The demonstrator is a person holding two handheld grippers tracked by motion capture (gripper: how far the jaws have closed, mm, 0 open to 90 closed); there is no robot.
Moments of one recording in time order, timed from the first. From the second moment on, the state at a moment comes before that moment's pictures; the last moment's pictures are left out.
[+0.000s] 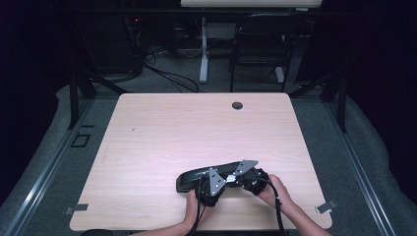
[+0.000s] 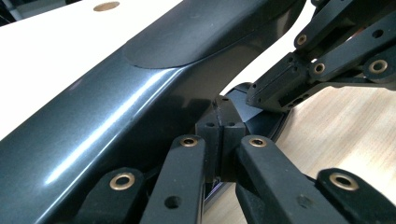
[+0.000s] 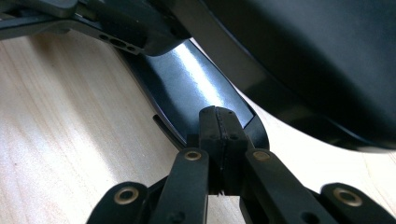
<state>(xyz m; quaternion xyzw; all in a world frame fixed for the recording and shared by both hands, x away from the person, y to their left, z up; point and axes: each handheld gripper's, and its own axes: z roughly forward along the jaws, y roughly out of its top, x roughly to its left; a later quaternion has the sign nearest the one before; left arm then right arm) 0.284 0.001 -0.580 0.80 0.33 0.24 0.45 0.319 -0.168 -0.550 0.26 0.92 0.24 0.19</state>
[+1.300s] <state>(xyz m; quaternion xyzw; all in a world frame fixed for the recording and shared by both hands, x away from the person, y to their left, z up) 0.288 -0.005 -0.574 0.81 0.31 0.23 0.45 0.320 -0.170 -0.550 0.28 0.91 0.25 0.17</state>
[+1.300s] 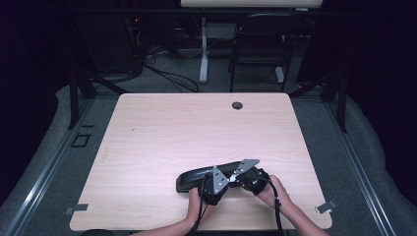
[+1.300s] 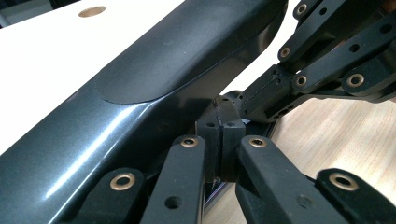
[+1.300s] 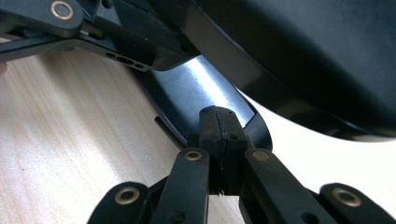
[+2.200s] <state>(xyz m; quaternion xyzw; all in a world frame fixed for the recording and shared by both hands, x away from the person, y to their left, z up) 0.287 -0.002 -0.565 0.79 0.32 0.24 0.47 0.321 -0.169 -0.551 0.27 0.91 0.25 0.17</state>
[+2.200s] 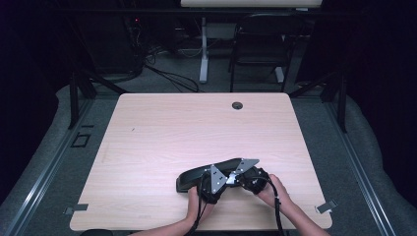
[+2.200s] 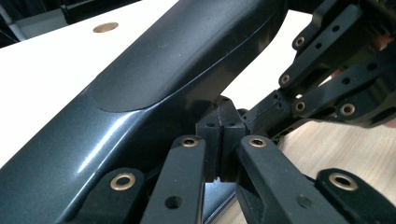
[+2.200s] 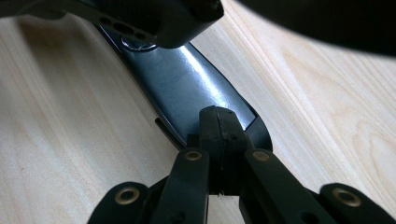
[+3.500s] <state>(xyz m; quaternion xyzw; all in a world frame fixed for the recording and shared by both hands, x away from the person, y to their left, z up) 0.288 -0.001 -0.550 0.78 0.33 0.24 0.48 0.314 -0.164 -0.553 0.25 0.91 0.25 0.20</state>
